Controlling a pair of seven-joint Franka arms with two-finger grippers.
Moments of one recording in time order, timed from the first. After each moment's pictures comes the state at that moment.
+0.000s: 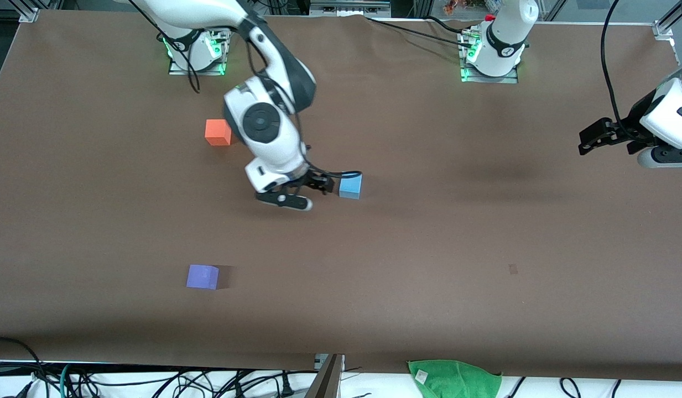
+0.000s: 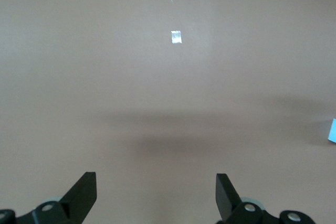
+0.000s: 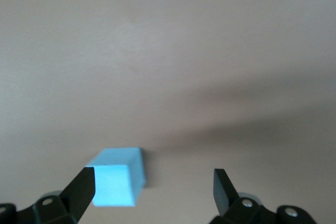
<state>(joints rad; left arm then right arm) 0.03 0.01 -0.04 -1.66 0.00 1.62 -0.06 0.65 0.60 0.04 -1.54 0.10 2.23 0.87</state>
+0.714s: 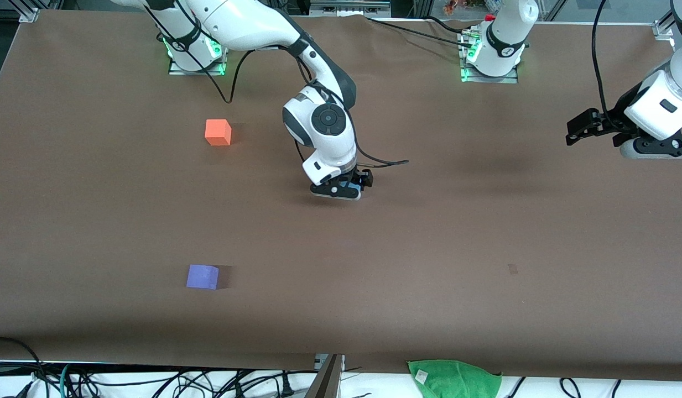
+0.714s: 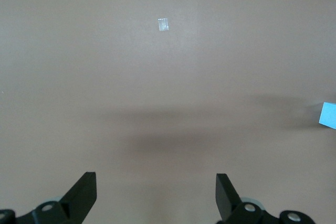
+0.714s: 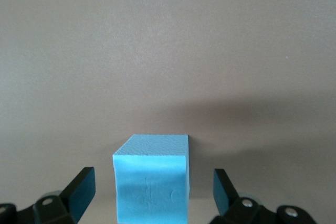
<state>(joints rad) 0.00 -0.01 -0.05 -1.67 -0.01 1.60 -0.05 0.78 0.77 0.03 -1.46 0.01 2.33 0.96</state>
